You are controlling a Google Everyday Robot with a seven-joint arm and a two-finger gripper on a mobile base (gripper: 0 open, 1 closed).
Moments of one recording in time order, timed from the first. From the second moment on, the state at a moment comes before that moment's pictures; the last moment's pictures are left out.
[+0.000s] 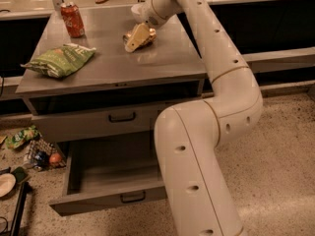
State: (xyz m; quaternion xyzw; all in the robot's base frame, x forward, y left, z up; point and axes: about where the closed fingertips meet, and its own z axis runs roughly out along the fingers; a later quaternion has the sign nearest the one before) arm 0.851 0.070 0.892 -0.61 0.67 0.12 0.41
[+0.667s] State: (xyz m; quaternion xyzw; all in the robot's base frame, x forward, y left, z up) arm 0.881 0.068 0.866 -0.57 0.70 0.12 0.42
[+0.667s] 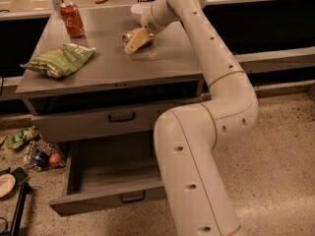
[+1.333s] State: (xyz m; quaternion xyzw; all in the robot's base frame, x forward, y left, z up) arm 0.885 0.064 0.843 -0.56 0.70 0.14 0.42
